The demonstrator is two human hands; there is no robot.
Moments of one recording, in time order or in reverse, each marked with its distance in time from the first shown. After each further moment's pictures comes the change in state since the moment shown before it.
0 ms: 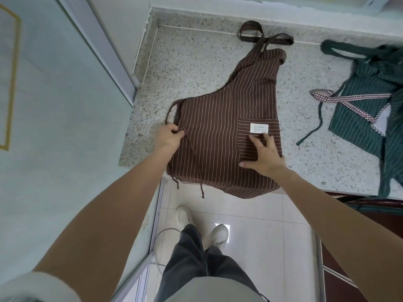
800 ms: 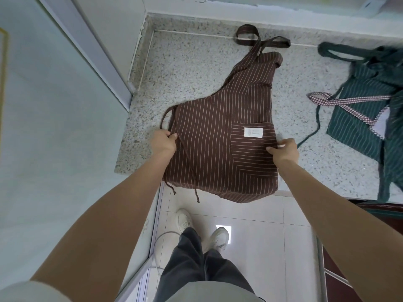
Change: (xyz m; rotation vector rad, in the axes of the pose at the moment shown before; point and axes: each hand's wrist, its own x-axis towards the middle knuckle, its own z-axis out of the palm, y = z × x) left_hand 0.005 0.007 0.007 0.007 0.105 -0.075; right_hand 0.022 0.021 -0.025 0.710 0.374 0.435
